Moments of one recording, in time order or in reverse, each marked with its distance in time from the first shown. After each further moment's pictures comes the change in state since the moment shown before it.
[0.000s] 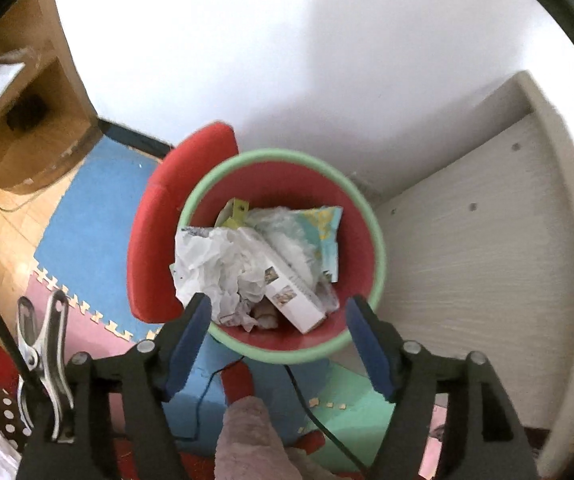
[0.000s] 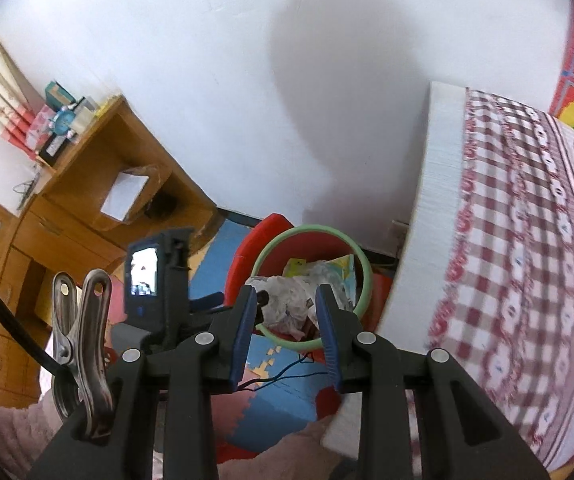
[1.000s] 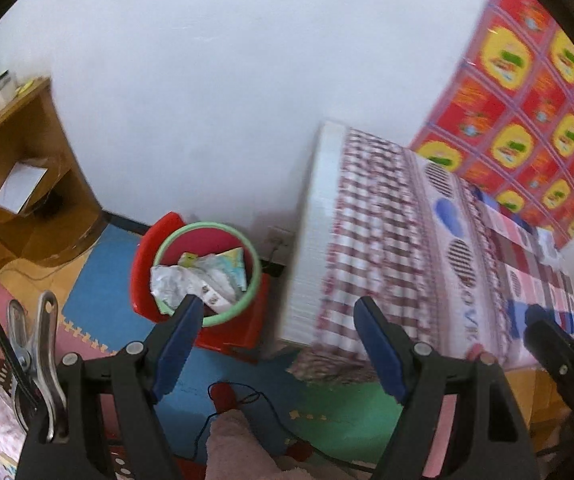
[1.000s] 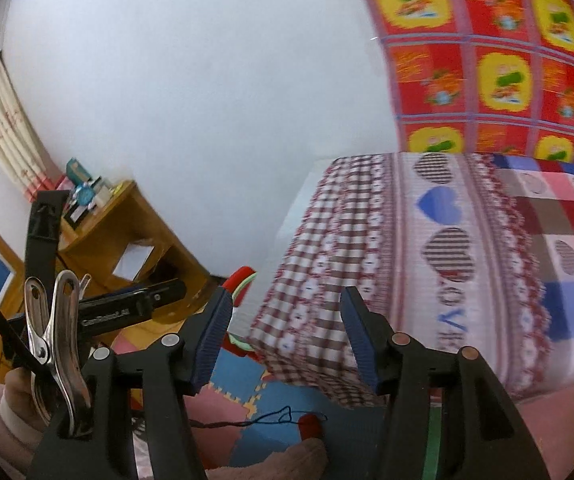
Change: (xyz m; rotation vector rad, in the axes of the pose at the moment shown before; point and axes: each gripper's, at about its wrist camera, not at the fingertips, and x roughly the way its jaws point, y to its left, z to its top) left arm -0.237 -0.189 -0.114 0.185 -0.270 0.007; right arm -0.228 -0.115 -0.110 0.088 -0.321 -0.018
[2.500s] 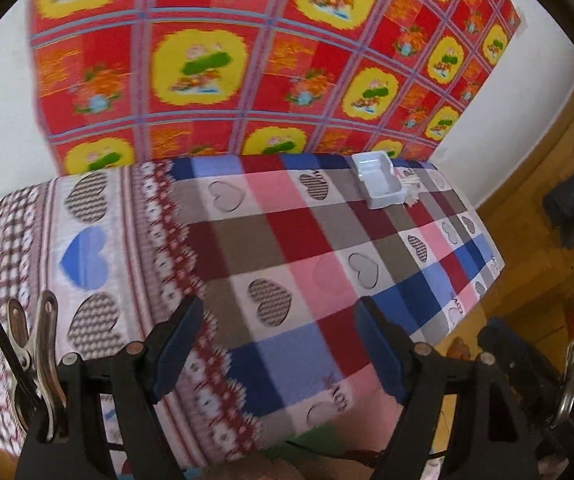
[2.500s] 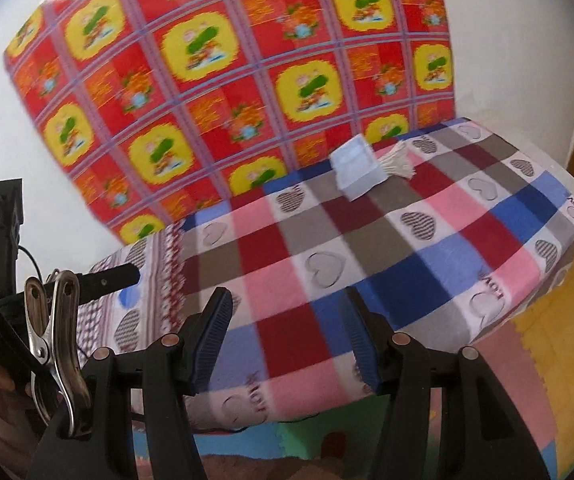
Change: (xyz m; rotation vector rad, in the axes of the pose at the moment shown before) left arm 0.075 -0.431 0.015 0.408 0.098 -0.384; right arm -0.177 -0.344 0.010 0.380 -0.142 -0.455
